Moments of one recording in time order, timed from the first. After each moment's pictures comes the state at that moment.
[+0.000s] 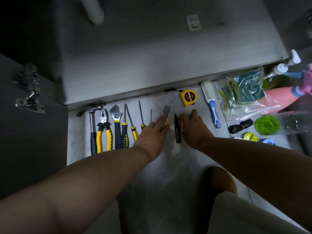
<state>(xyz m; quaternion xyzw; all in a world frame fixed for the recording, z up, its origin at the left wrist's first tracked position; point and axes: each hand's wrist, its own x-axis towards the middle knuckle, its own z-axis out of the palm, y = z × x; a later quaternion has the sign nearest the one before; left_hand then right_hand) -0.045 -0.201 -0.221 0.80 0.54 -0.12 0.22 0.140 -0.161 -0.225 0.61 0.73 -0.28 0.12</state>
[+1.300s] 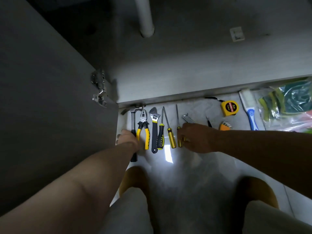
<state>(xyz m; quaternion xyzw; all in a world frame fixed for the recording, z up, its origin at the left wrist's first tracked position) -0.205 -0.225 -0.199 0.27 0.90 -0.08 0.34 0.046 -0.158 -0.169 0.33 0.87 -0.35 0.13</state>
